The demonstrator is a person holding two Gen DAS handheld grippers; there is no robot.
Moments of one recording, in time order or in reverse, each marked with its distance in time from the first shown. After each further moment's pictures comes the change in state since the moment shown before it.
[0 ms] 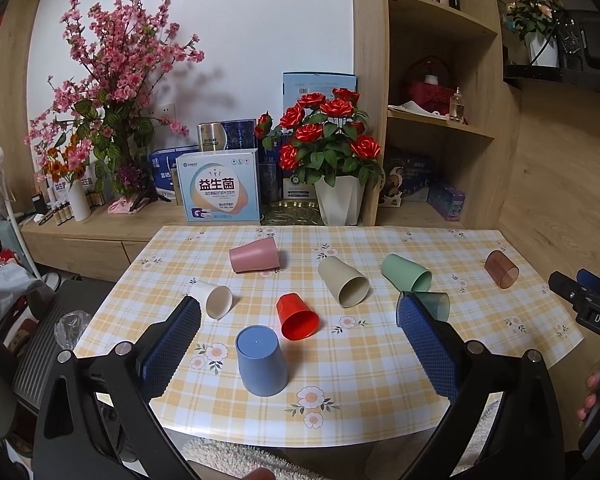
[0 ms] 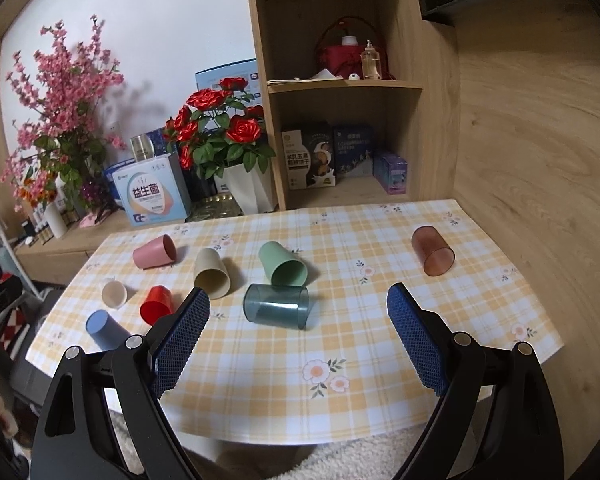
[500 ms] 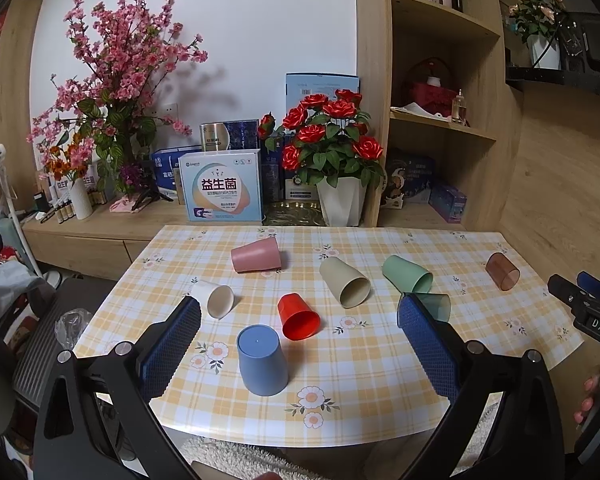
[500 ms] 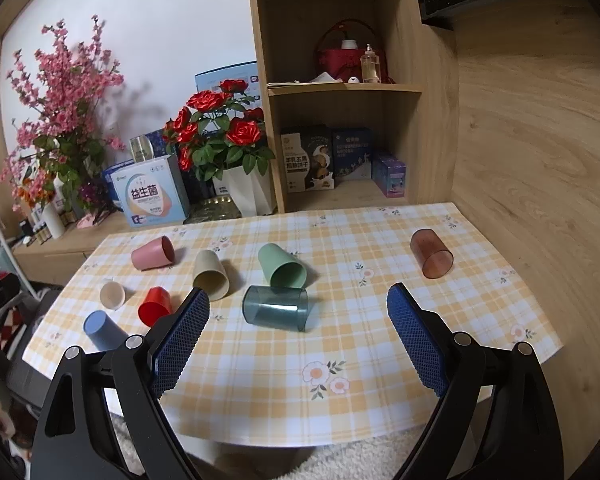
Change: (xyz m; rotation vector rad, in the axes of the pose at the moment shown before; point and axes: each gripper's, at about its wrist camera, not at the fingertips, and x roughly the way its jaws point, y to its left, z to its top) left arm -0.002 0.004 -0.001 -0.008 -0.006 0.009; right arm 0.000 0.005 -0.004 -0.006 -0.008 -0.009
